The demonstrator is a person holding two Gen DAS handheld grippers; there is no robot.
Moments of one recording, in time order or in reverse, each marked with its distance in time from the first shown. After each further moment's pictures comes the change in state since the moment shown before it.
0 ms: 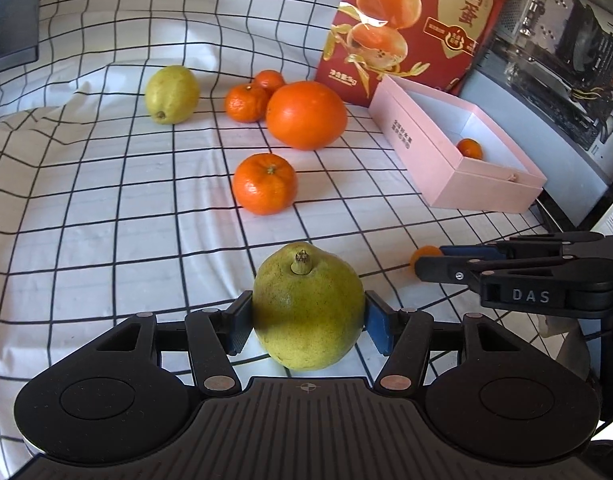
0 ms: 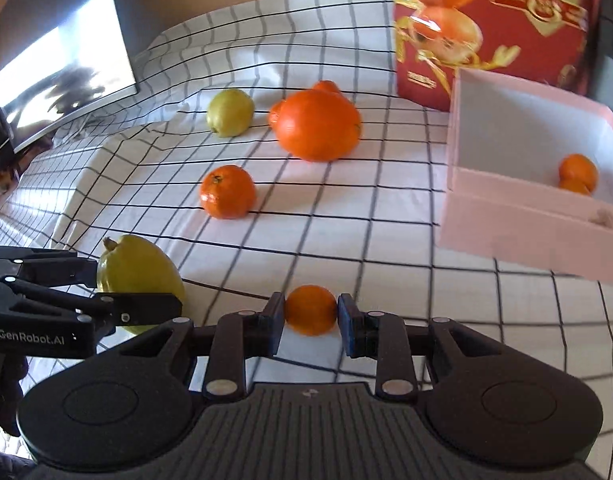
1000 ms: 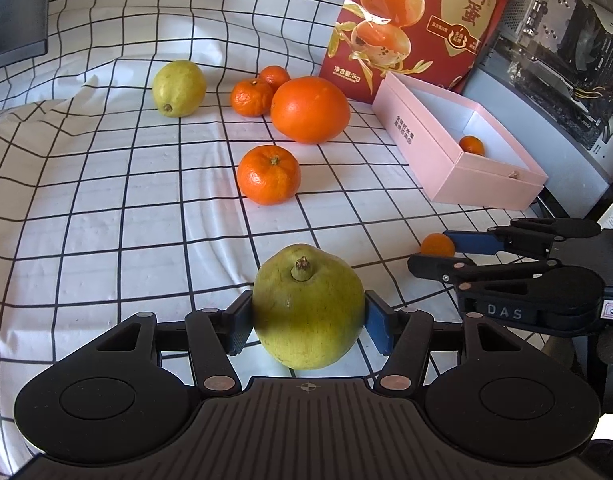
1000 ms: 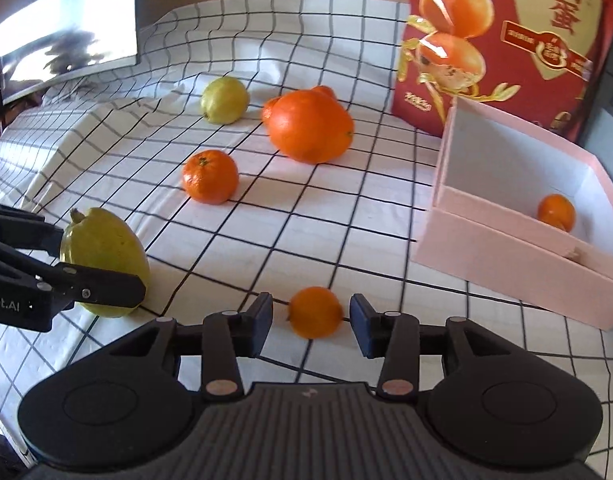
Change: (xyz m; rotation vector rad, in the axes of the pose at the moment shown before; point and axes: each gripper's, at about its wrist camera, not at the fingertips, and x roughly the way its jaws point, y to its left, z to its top) left arm -0.006 -0.002 -0.009 -0.021 0.002 0.022; right arm 0.004 0.016 -0.008 -0.179 -0.020 -0.112
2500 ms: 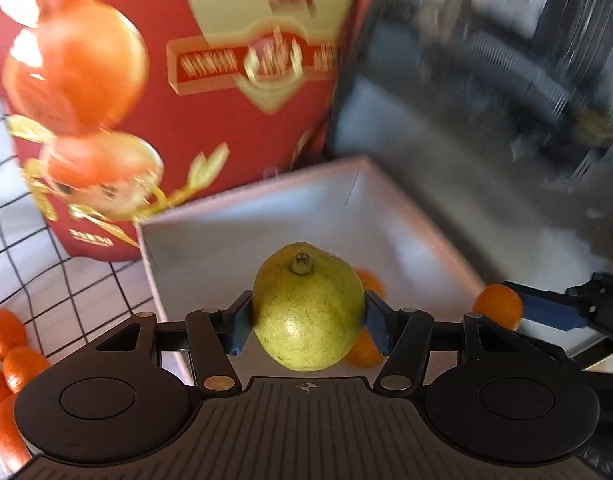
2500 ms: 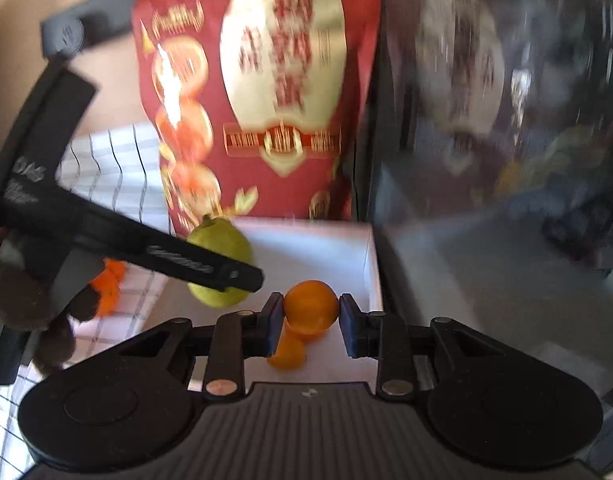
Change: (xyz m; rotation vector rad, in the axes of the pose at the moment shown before) left arm 0.192 -0.193 0.199 0.348 0.141 -0.165; right arm -0.062 -0.181 0.050 0.266 -0.148 -0.269
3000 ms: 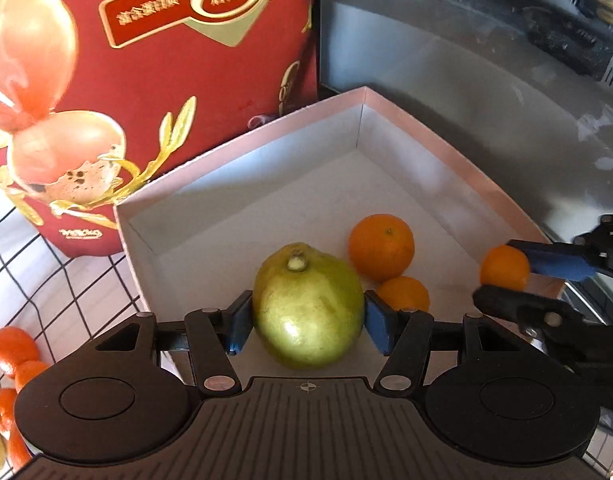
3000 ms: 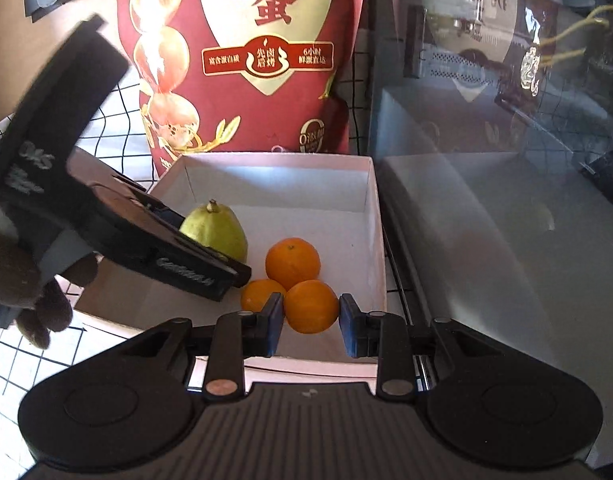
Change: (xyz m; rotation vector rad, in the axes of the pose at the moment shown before) left arm 0.022 -0.011 -0.016 0.136 0.078 0.082; right arm 0.037 -0.006 -0.024 -0.001 0.103 0.024
